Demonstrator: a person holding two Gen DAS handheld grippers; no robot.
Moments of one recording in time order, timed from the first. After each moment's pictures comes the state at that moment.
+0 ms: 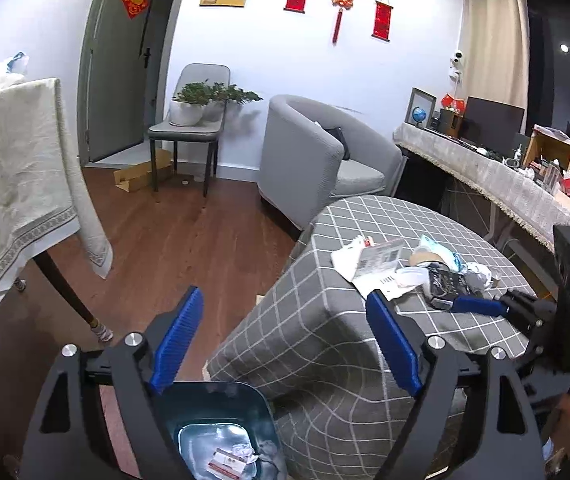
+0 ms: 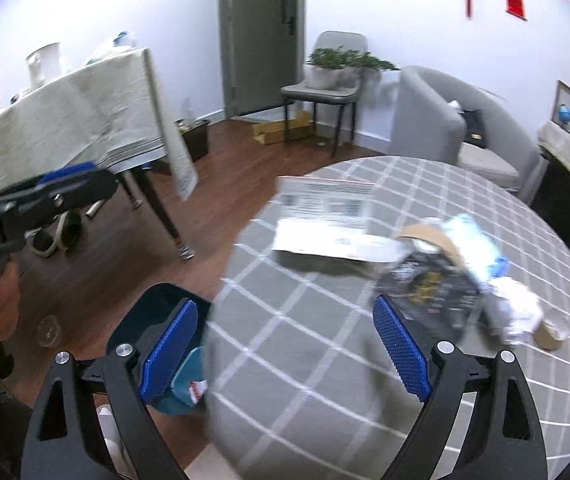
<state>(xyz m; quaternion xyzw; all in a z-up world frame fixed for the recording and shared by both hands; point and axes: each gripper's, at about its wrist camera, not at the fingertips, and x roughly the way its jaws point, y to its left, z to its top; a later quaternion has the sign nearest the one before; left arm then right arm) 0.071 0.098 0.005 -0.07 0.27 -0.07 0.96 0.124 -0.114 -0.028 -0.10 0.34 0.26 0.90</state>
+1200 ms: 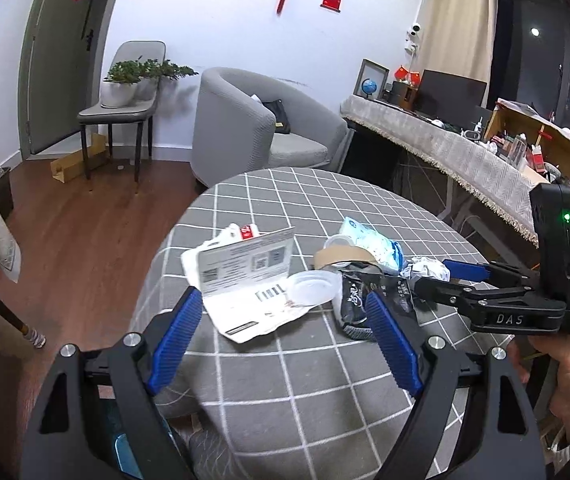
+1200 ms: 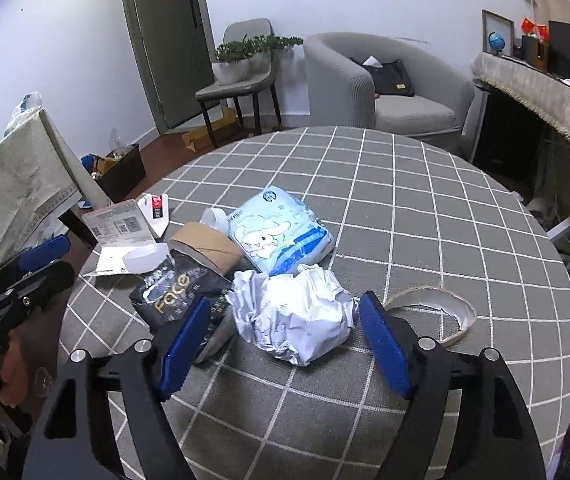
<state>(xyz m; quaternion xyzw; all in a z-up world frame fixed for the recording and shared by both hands) 0.140 -0.014 -0.021 -0.07 0.30 -0.16 0.94 0.199 -0.257 -0.038 -0.01 0.38 0.18 0.90</state>
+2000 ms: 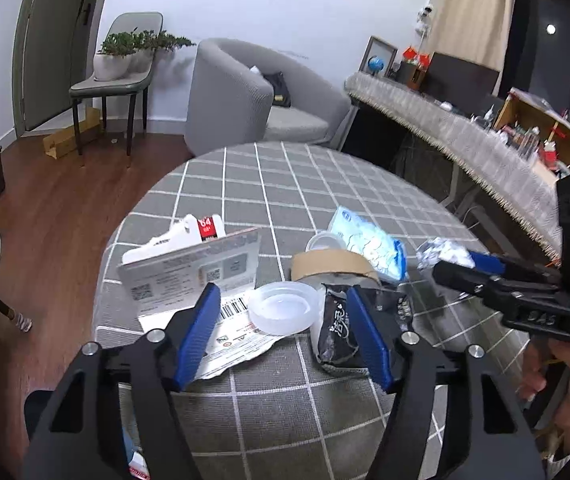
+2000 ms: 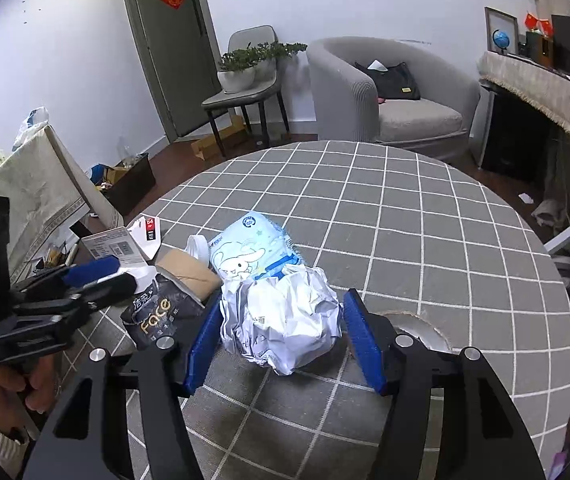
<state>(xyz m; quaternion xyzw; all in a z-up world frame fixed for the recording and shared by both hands) 0.183 -0.049 -0.035 -0.08 0.36 -0.15 0.92 0.218 -0.282 -0.026 0.01 0.37 0.21 0.90</state>
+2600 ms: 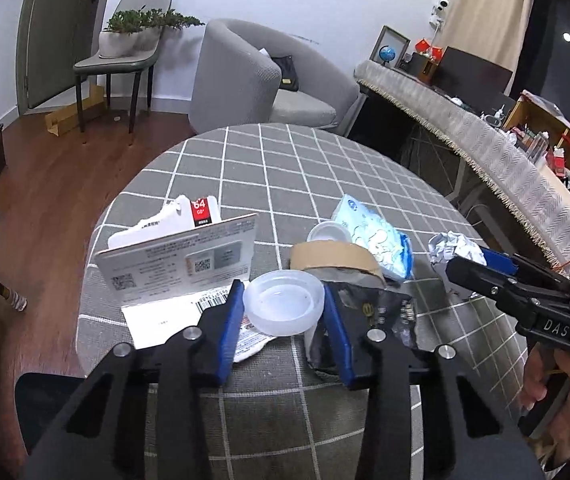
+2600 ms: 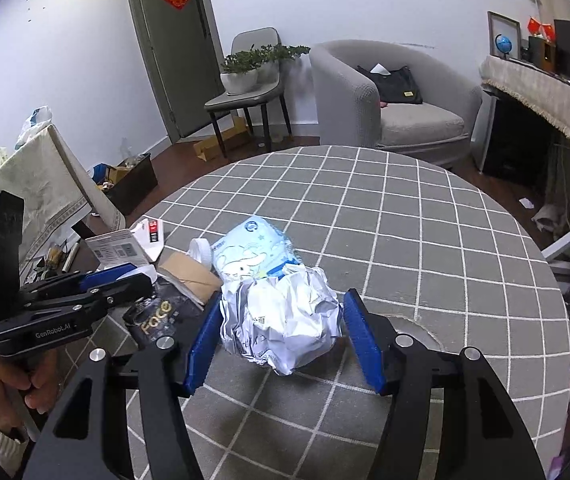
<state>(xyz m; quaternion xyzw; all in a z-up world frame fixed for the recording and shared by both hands) 0.186 -0.046 -0.040 -0.11 0.38 -0.15 0.91 0.215 -0.282 -0.021 0.00 0.37 0.21 0.91</state>
